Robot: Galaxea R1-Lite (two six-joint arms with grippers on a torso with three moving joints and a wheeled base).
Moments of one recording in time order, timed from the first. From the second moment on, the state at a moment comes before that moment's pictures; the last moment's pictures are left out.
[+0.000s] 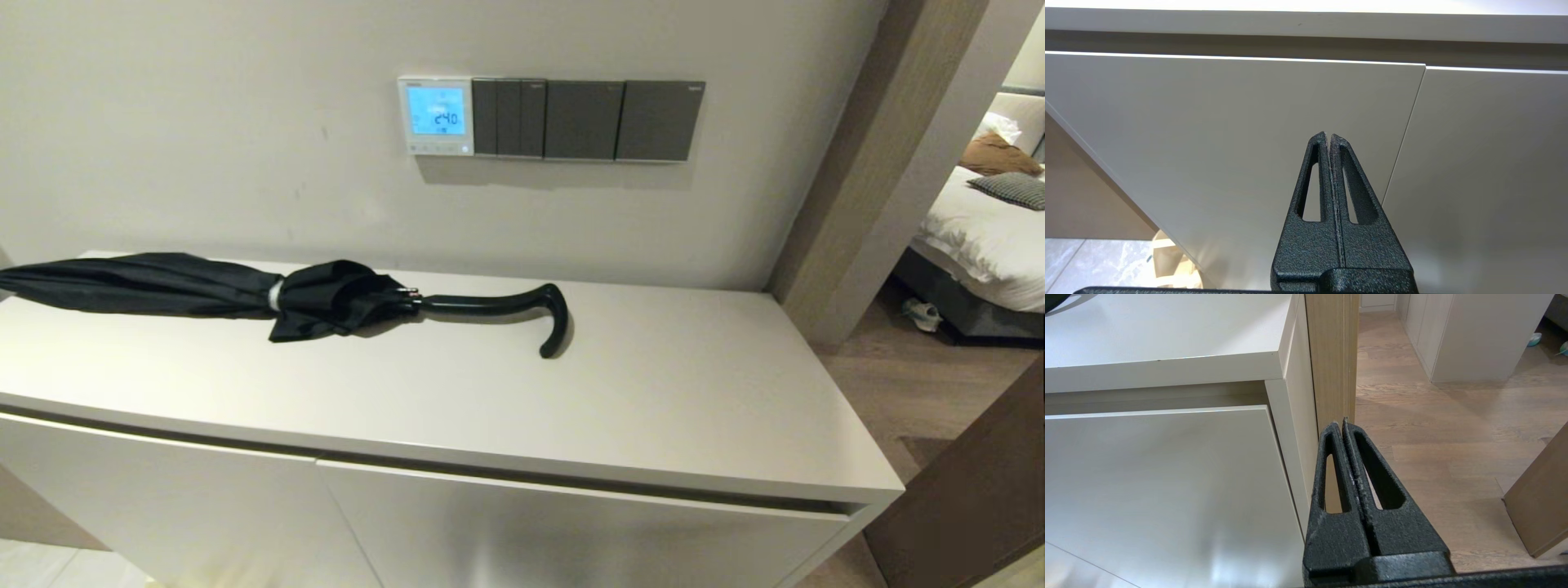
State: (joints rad) left arm 0.01 0.00 -0.02 0.06 0.00 0.05; right arm 0.00 0.00 0.00 -0.01 -0.01 0.00
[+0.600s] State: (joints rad) left arm 0.01 0.00 -0.02 0.06 0.00 0.05; right arm 0.00 0.00 0.00 -0.01 -0.01 0.00
